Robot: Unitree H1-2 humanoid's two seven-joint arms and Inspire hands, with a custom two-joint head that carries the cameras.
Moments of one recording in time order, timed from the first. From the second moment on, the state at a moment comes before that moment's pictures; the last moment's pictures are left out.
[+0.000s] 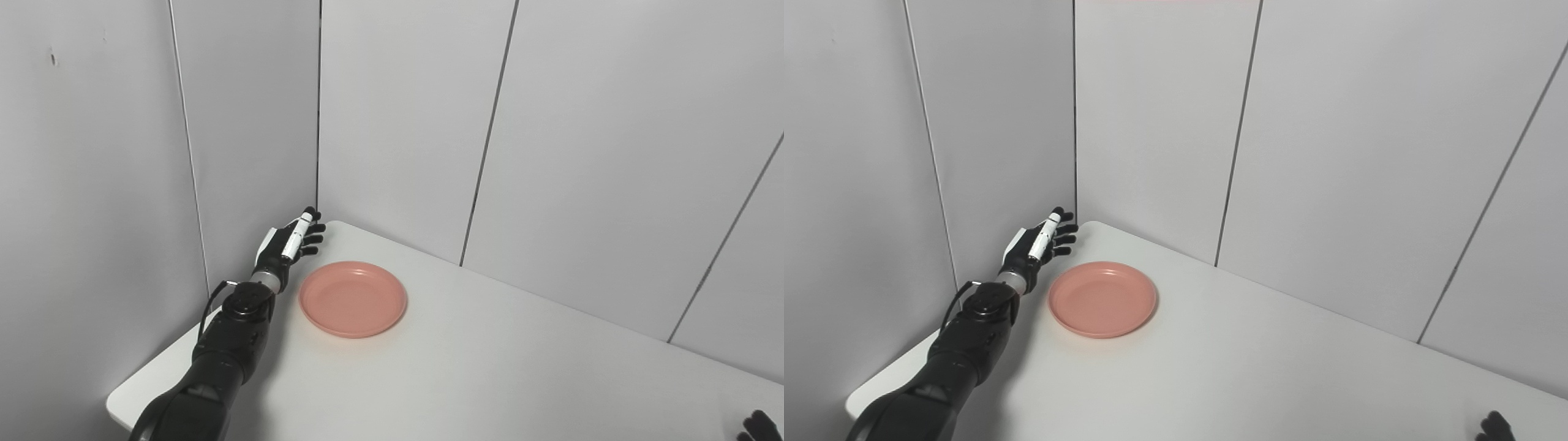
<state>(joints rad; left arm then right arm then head) -0.62 0.47 0.24 0.95 -0.14 -0.18 -0.05 -0.21 -0.18 -0.13 0.26 0.26 -0.05 0.22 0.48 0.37</state>
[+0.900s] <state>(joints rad) -0.61 0.45 0.24 0.99 -0.17 -0.21 -0.06 -0.20 -0.18 -0.13 0.25 0.26 -0.02 0.20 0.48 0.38</state>
